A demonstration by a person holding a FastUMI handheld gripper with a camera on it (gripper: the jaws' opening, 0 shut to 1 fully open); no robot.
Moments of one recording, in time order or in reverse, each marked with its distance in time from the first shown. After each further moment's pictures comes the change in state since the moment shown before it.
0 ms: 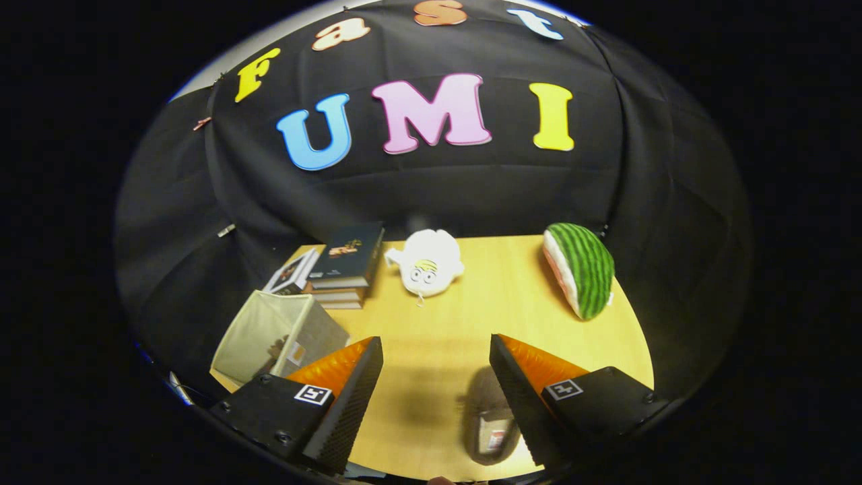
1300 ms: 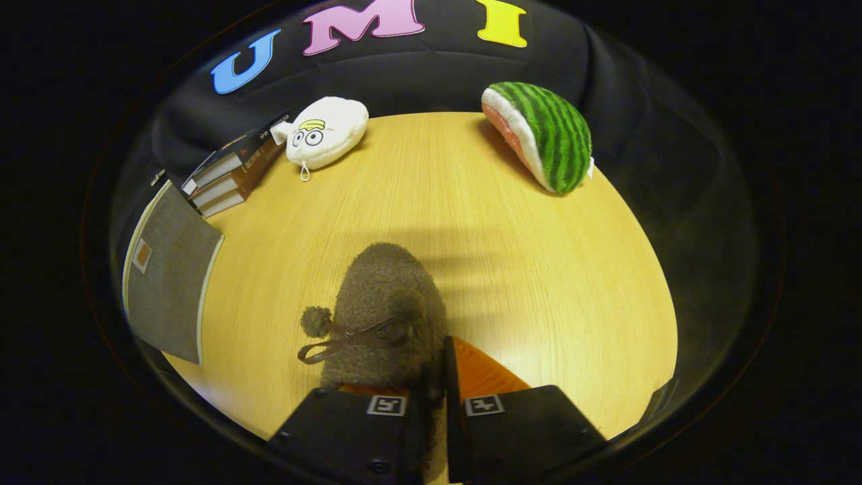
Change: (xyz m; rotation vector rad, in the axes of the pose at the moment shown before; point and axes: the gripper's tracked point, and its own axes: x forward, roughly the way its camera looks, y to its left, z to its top) arm 0.097 -0.118 -0.187 0.001 0.341 -0.203
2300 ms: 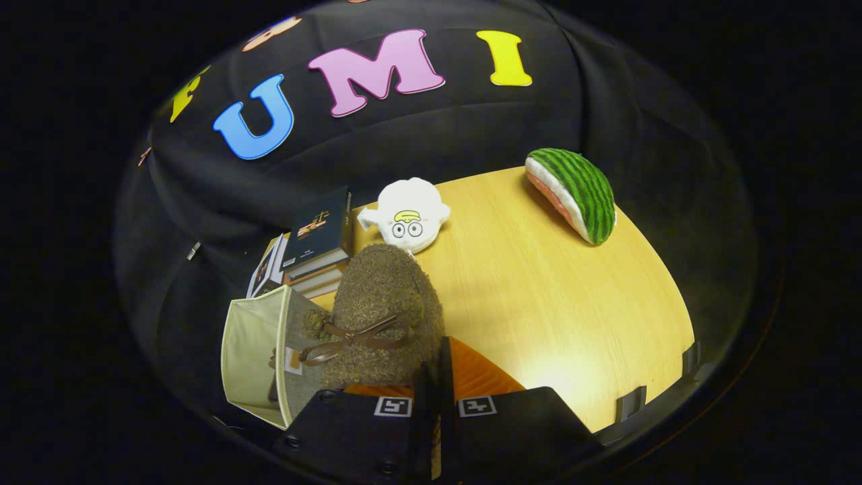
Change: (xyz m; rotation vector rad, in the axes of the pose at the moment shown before) arm -0.135 0.172 0.119 0.192 -0.143 0.156
